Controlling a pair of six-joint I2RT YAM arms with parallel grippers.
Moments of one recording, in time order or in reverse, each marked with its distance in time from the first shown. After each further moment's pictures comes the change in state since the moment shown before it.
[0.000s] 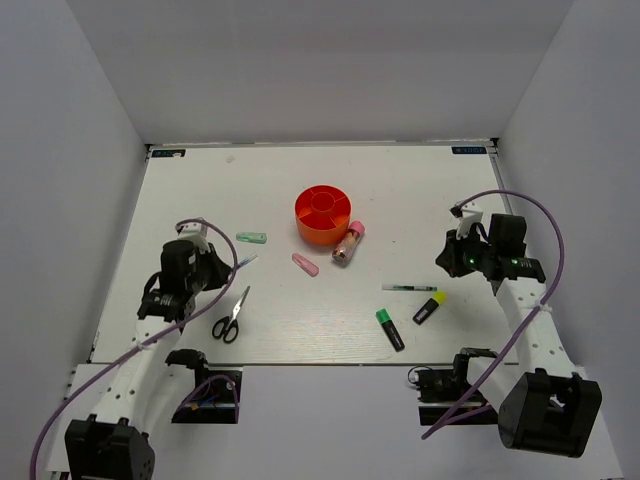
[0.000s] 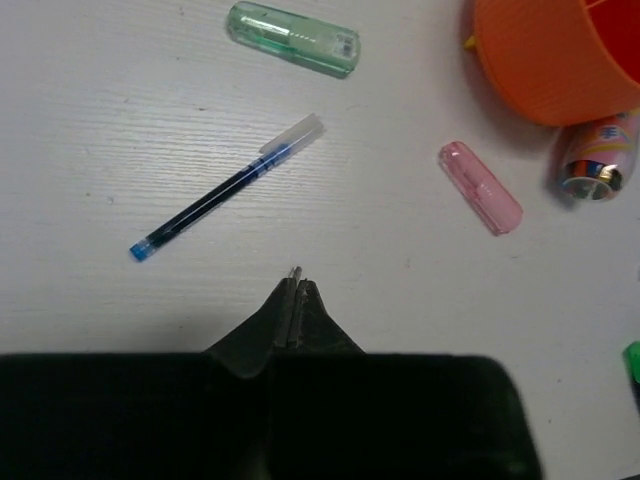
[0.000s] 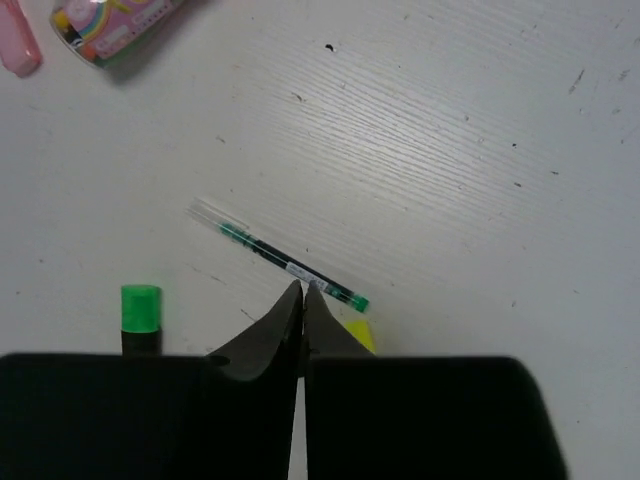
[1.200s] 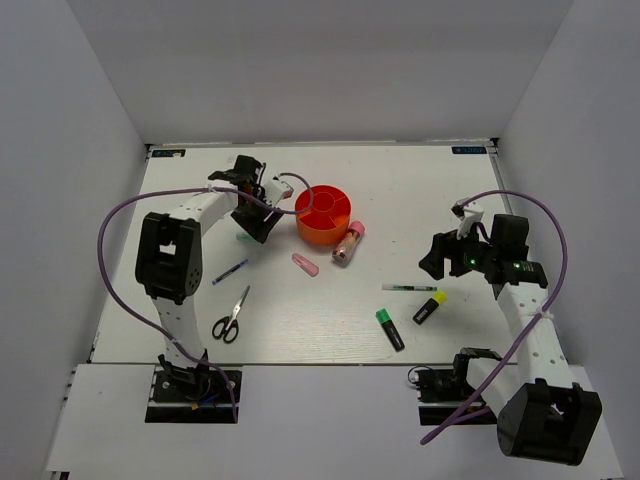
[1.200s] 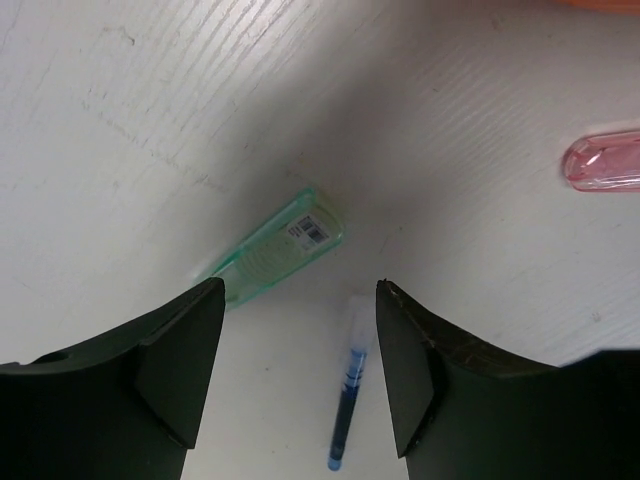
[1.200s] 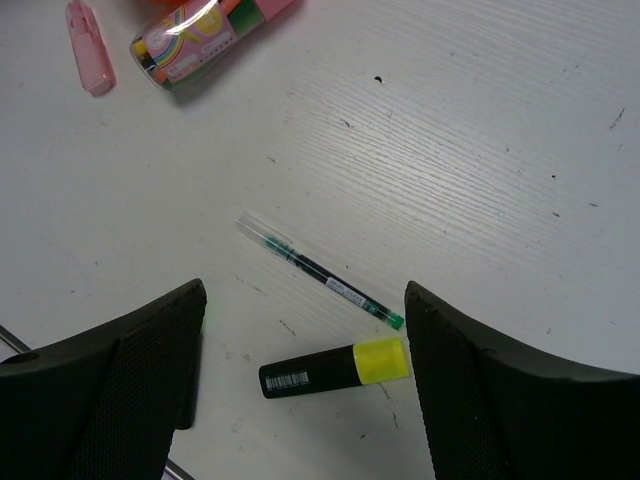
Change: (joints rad) left arm -0.161 1.226 0.996 -0.425 0.008 0.847; right arm 0.001 -0.054 0.000 0.003 -0.105 0.039
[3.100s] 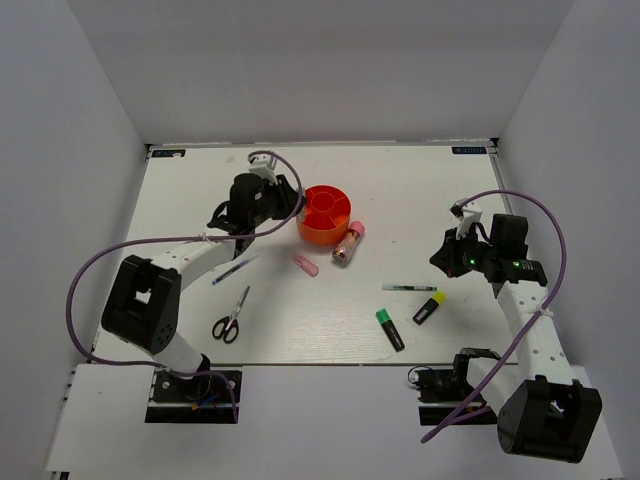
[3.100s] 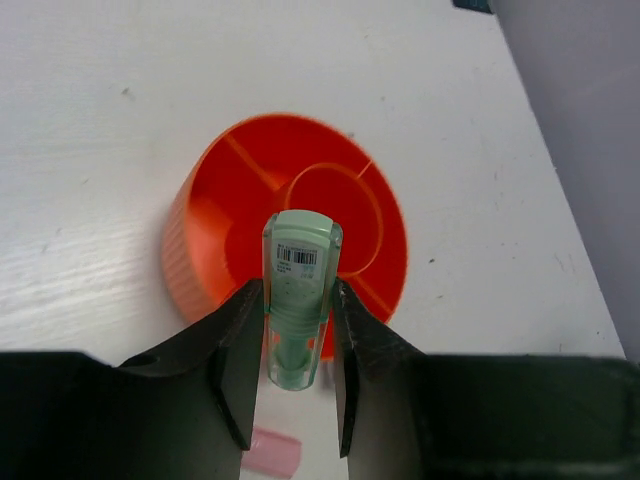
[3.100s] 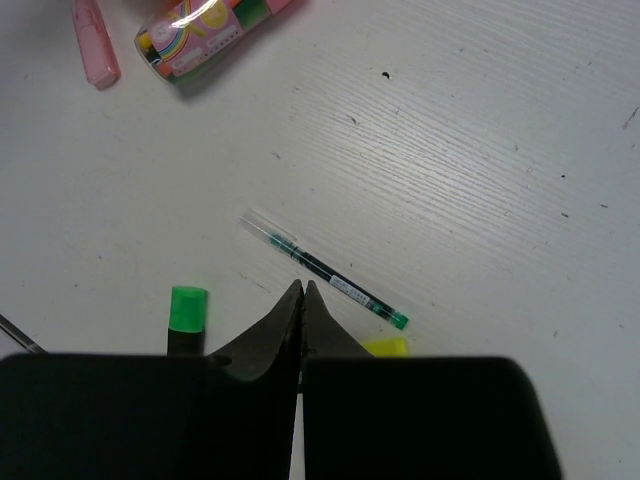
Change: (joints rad) left arm -0.138 -0.403 -0.549 1.038 0.021 -1.022; right arm 0.000 0.016 0.003 -0.009 -0.013 -0.012
